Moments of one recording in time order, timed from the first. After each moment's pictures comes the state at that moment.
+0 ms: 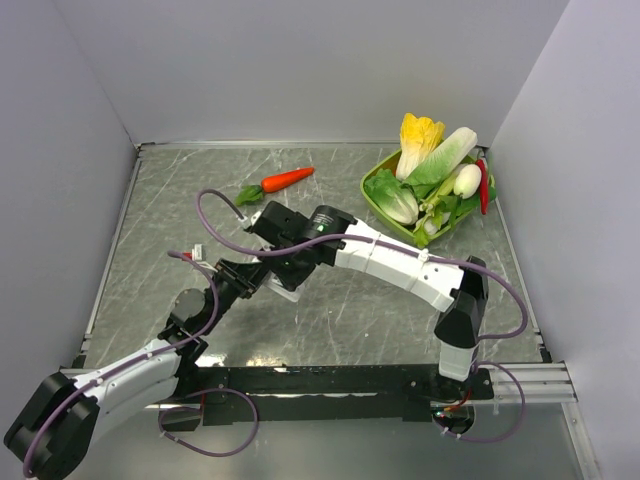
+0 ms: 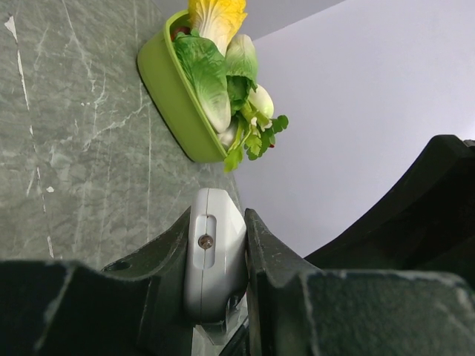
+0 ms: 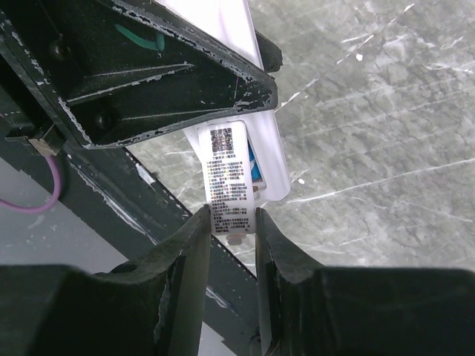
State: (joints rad) left arm -0.61 0.79 0.04 0.86 -0.02 -1.17; right arm 1.10 1.82 1.87 -1.15 0.06 0.22
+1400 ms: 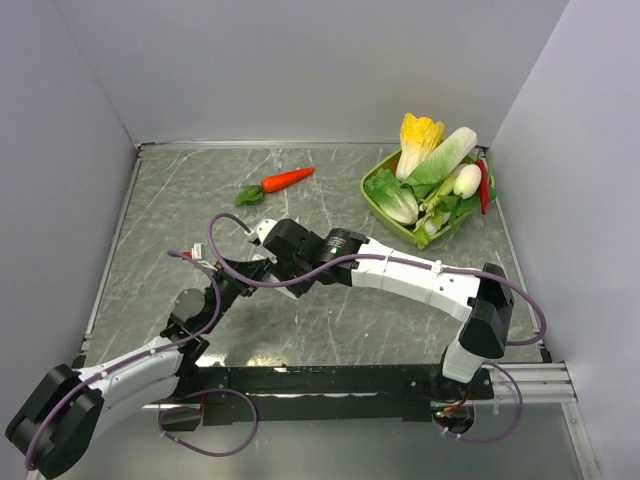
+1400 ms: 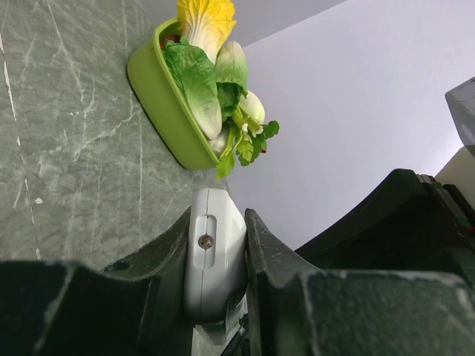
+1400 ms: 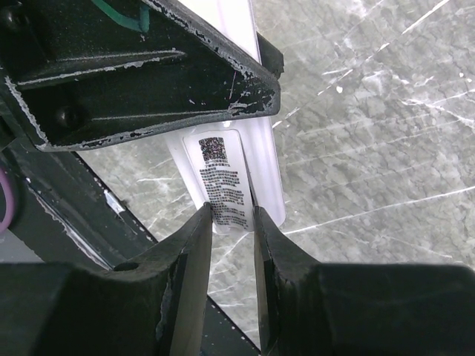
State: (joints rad) left arm -0.62 0.84 0.04 0.94 -0.03 -1.17; right arm 1.13 1.67 1.55 -0.84 0.14 0.15
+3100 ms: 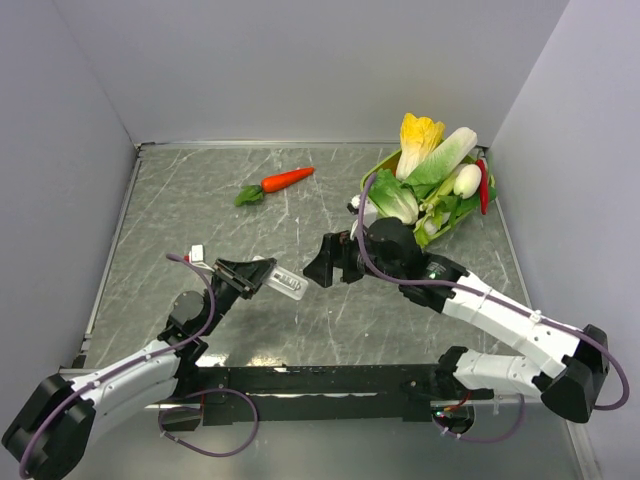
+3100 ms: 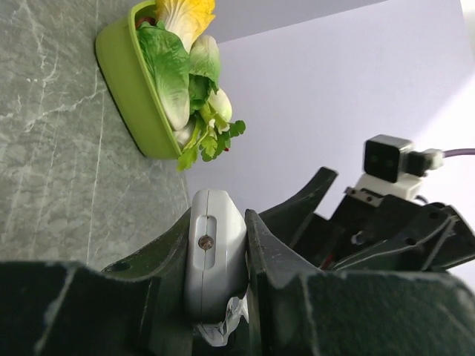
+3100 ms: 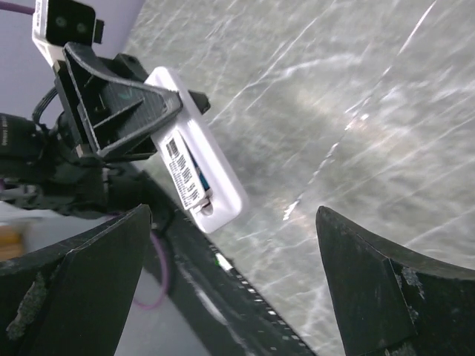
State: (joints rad) left arm -0.63 0.76 0.04 0.87 -0.05 -1.35; right arm 0.87 1.09 0.97 -0.33 -0.09 0.58
